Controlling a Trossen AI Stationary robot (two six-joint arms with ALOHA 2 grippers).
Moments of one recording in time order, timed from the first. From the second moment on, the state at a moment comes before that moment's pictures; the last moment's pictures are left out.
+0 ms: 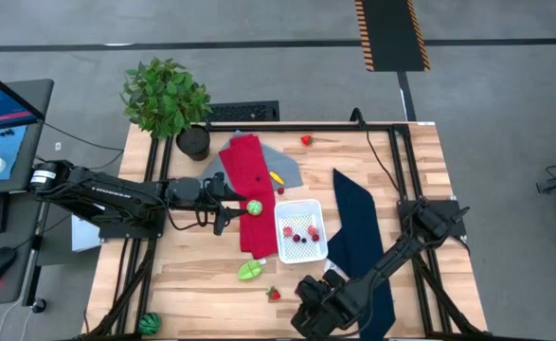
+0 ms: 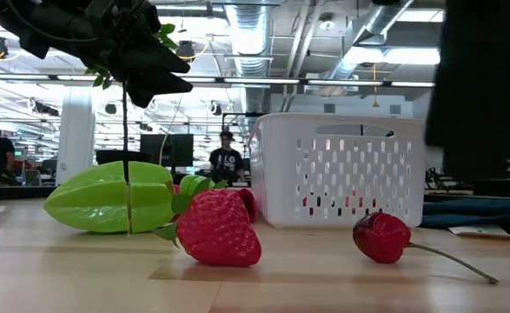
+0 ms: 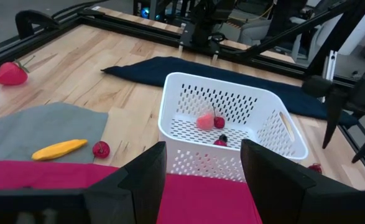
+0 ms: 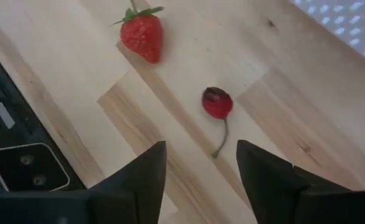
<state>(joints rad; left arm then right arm) -0.03 1.03 0.42 0.33 -0.07 -0.26 0.72 2.13 1.62 -0.79 0.32 1.35</state>
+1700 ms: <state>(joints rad) -0.03 1.03 0.42 0.33 -0.07 -0.25 0.71 2.18 1.69 -0.75 0.30 1.25</state>
